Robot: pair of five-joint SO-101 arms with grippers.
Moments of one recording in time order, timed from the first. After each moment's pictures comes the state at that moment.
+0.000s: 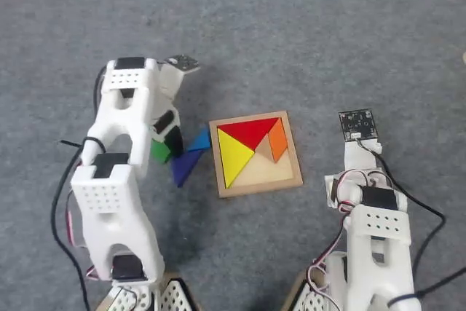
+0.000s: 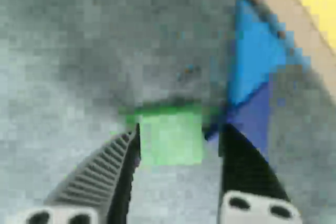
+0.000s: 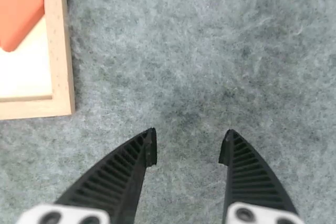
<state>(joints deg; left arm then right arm) -9.1 33.5 -9.2 88.0 -33.5 4.2 -49.8 72.4 51.0 13.6</state>
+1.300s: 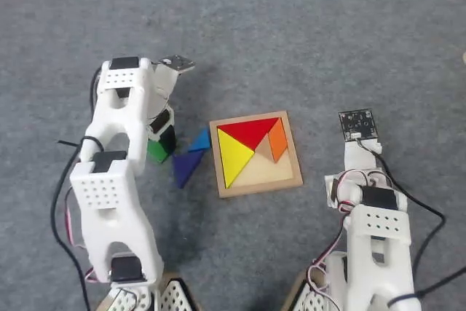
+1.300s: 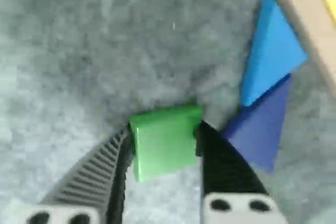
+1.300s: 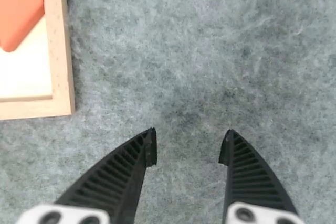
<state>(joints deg) -10.3 39.8 -12.7 89.0 -33.3 4.2 -49.8 72.4 51.0 13.6</state>
